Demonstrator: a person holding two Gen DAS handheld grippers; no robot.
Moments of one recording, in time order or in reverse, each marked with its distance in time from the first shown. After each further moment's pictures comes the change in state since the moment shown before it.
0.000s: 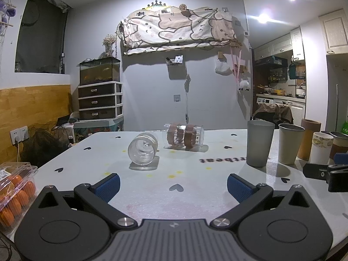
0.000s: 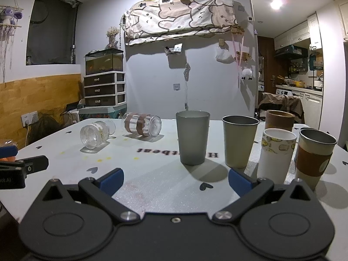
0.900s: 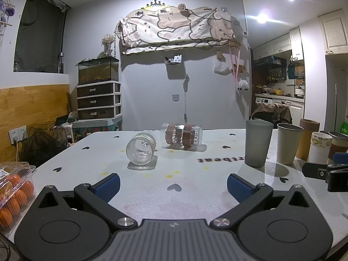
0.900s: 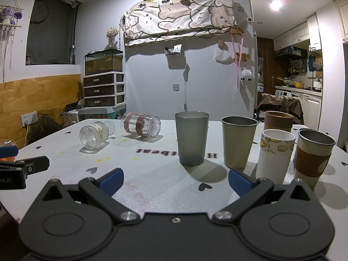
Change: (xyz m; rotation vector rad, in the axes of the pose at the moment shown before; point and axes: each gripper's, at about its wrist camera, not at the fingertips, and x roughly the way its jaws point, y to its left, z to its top) left arm 0.001 -0.006 -0.002 -0.003 0.001 -0.007; right arm 0.000 0.000 0.000 -0.002 -0.001 0.000
